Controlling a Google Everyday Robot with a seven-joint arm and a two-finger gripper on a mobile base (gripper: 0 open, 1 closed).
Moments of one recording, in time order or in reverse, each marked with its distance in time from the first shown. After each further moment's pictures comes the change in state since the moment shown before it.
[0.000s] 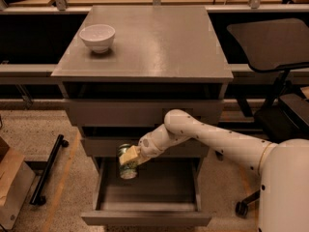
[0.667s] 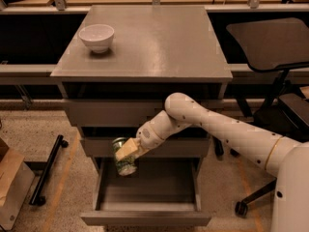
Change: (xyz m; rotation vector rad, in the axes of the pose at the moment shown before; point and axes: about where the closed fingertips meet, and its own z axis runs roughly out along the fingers) arm 0.010 0.070 -0.044 -0.064 0.095 -0.154
